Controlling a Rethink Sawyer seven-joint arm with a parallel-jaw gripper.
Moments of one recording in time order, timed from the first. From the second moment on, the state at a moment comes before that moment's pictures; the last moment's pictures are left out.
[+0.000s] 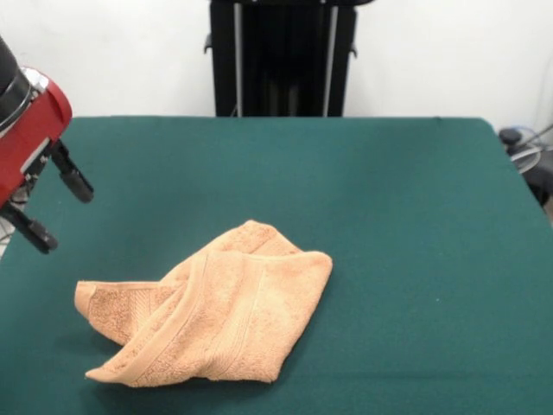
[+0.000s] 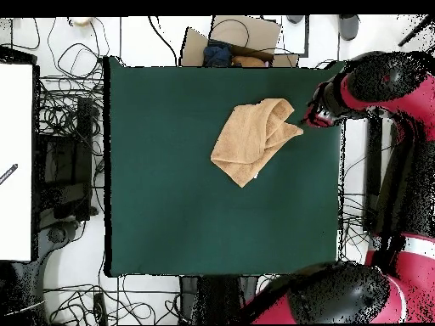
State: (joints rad) arm -0.70 -0.34 0.48 0.78 -0.25 1.45 0.16
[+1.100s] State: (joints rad) arm -0.68 -0.37 0.41 0.87 -0.24 1.32 0.17
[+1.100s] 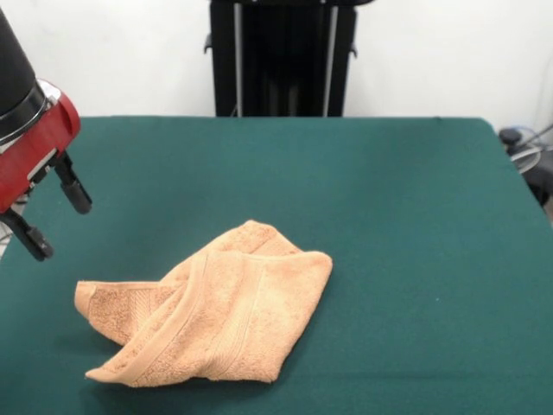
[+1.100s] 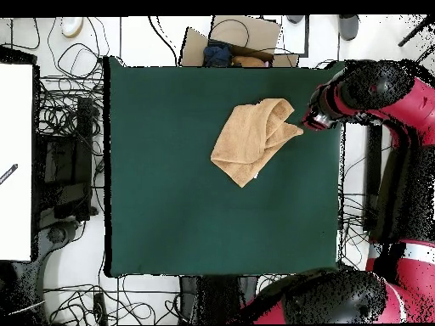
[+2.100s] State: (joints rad) arm -0.61 -0.43 0.32 0.99 -0.17 1.20 0.35
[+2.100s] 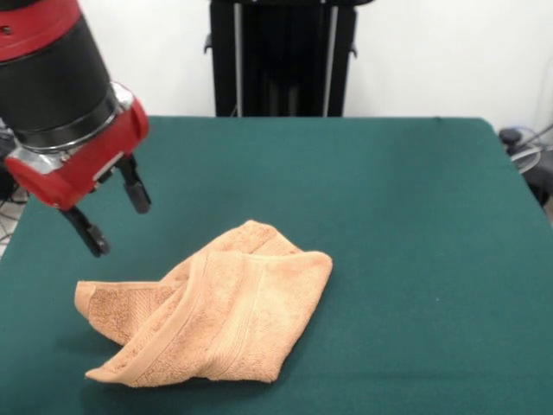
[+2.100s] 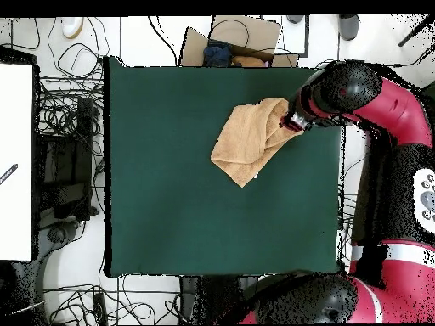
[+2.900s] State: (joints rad) arm -0.58 -0.47 0.29 1.16 -0.16 0.97 0.39
